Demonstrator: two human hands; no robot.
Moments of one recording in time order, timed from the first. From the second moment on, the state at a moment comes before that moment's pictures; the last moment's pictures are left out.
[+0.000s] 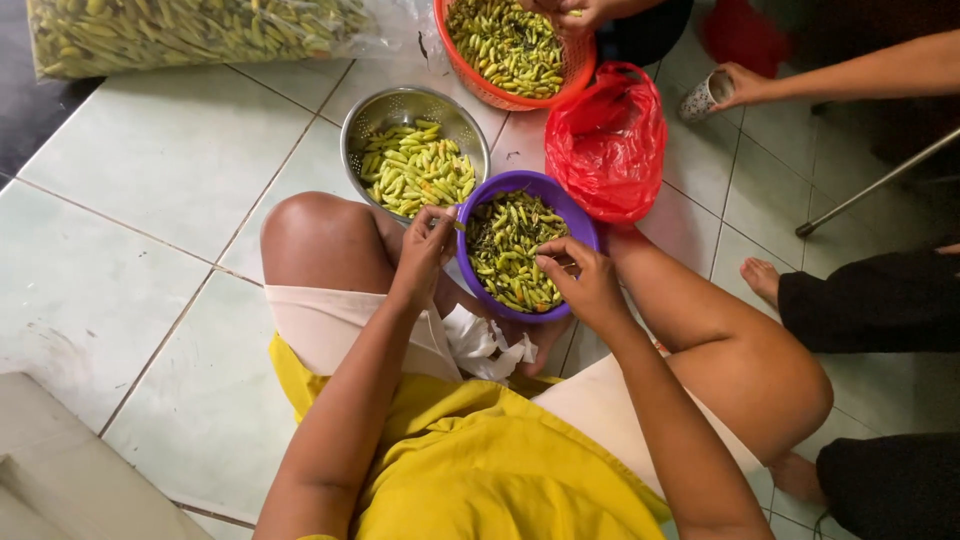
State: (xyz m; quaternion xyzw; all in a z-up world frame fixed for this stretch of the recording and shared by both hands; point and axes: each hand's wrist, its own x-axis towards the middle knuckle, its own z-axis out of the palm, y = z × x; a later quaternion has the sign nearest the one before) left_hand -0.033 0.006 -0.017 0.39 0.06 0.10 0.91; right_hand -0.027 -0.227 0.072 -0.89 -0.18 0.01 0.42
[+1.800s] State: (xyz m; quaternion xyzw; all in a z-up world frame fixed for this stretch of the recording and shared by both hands) left_hand -0.022 -0.037 -0.047 0.37 0.03 -0.03 0.93; right_hand 0.018 -0.194 -0.037 -0.68 -0.06 0.17 0.71
